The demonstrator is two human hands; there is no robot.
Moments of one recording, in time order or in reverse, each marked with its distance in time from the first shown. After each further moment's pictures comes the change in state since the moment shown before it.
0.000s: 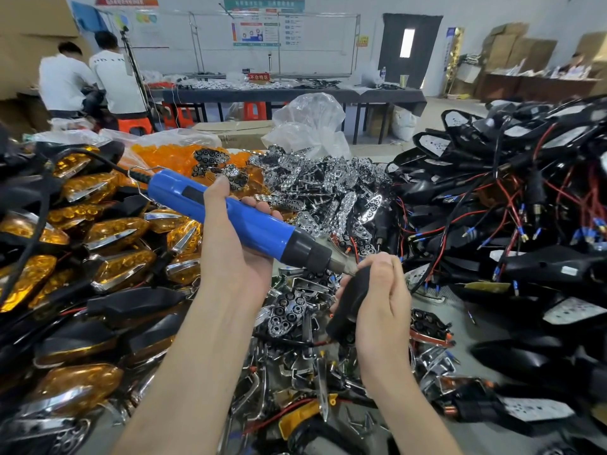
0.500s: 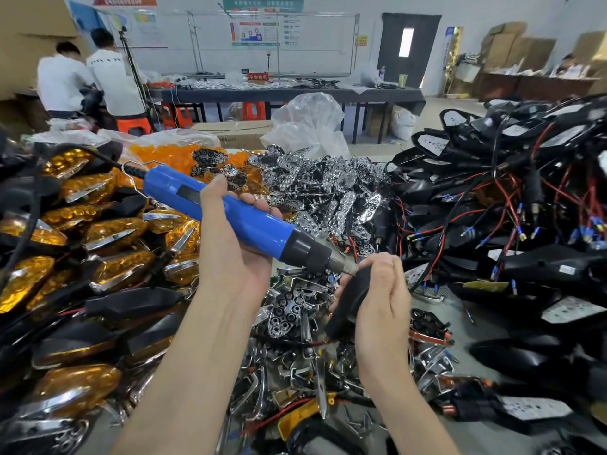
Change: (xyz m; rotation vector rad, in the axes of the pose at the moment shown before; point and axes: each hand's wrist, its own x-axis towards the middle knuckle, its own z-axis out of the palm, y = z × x) left_hand 0.001 -0.001 0.001 -0.032 -0.075 0.030; right_hand -0.002 -0.004 0.000 -0.008 0.005 -0.008
